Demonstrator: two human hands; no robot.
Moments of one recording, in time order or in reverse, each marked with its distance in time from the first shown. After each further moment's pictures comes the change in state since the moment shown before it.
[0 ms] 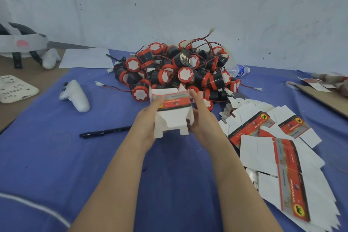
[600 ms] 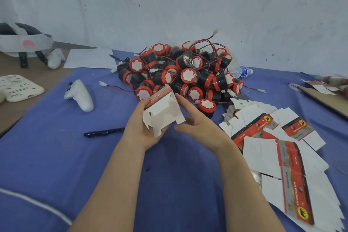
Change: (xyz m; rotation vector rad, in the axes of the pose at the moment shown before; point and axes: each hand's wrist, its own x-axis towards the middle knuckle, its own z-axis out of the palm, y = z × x) left_hand 0.001 0.003 -0.018 -0.490 -0.017 -0.172; right_hand -0.011 -0.002 -0.007 -0.478 -0.369 -0.210
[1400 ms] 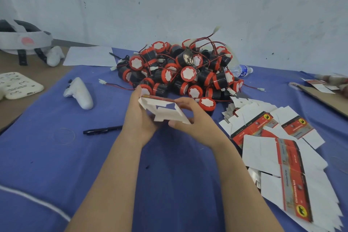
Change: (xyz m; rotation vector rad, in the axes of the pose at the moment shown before) left_hand 0.000 0.005 0.011 0.231 -0.005 0.234; right_hand 0.006 0.009 0.002 -0.105 0.167 -0.053
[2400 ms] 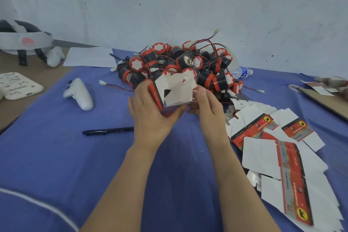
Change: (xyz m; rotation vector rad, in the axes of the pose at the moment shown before) left_hand -0.005 -0.022 0.010 1.116 0.293 0.901; right_hand 0.000 -0.025 0.004 0.289 0.458 -0.132
